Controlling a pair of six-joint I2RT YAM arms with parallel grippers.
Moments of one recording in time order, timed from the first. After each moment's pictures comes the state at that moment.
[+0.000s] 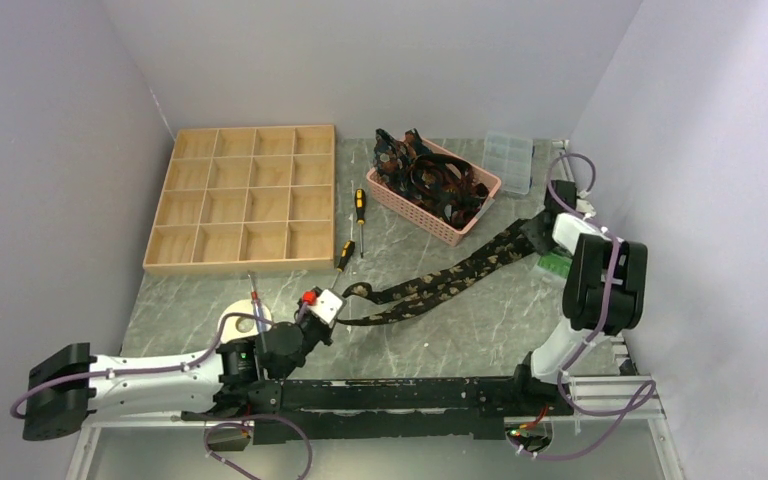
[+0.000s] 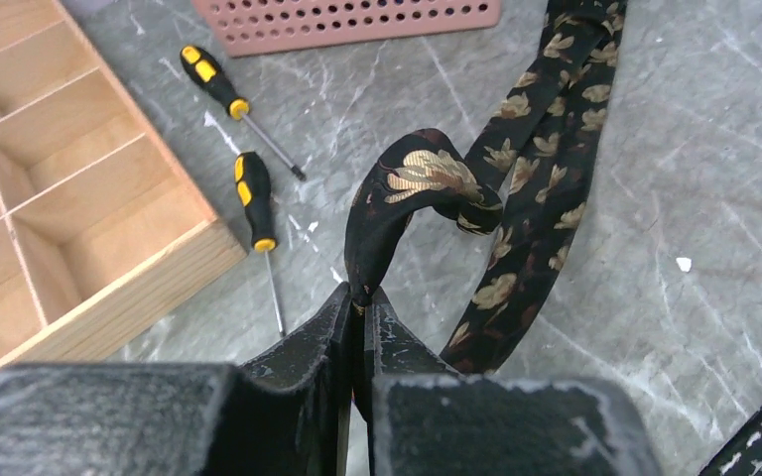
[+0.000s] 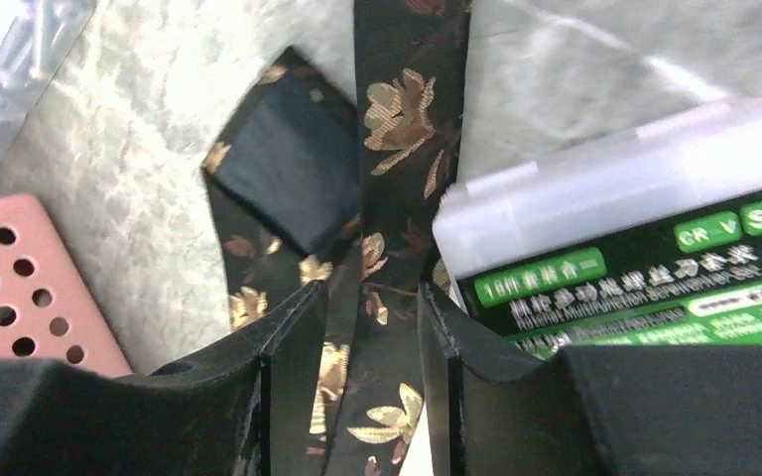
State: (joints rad) left arm -1.27 0.74 0.20 0.34 -0.66 -0.02; right arm -0.18 1.74 1.01 -0.26 0.17 0.77
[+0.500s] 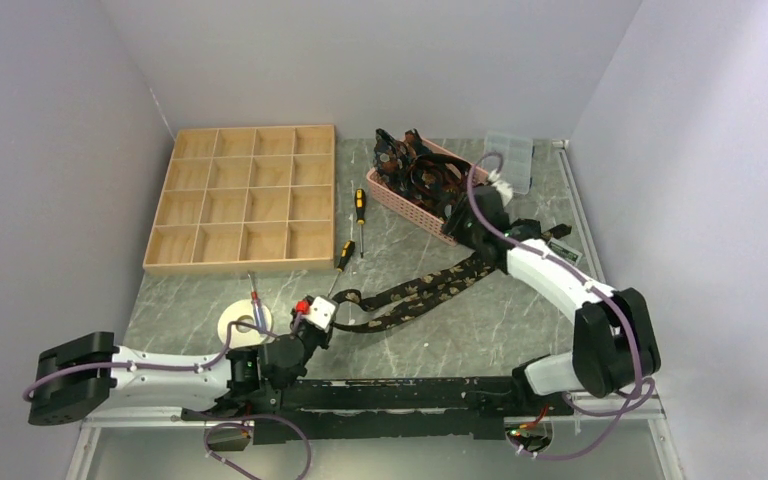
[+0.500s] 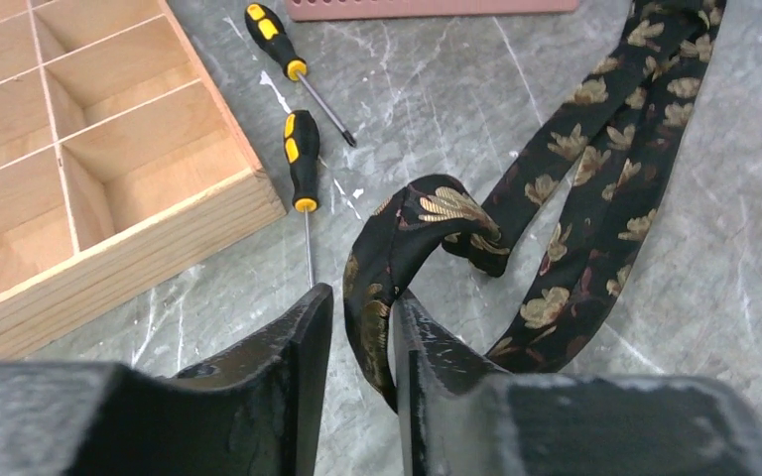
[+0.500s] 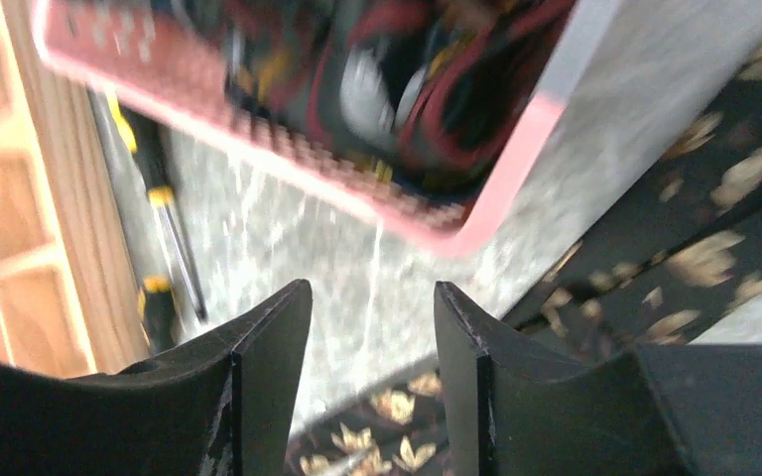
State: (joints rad) left arm -1.34 0.87 0.08 0.61 -0.85 -0.04; right arm 0.32 1.38 0.90 -0.21 0.18 0.73
